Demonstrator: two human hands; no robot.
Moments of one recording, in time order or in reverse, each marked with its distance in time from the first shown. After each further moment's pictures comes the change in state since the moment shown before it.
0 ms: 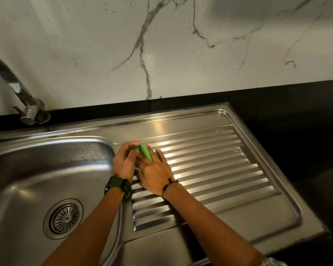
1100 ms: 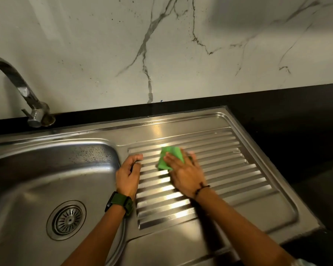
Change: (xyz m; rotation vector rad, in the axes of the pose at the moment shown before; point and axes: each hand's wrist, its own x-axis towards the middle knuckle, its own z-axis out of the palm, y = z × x) left_hand -0.038 -0.002 -0.011 0.102 -0.030 0.052; right_hand -0.049 0.057 -0.012 -0.115 0.050 0.141
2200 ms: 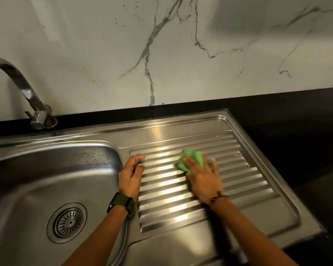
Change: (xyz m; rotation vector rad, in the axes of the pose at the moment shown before) left_hand 0.004 -0.001 -0.002 -0.060 -0.065 -0.001; right_hand -0.023 0.028 -0.003 -0.008 0.020 0.218
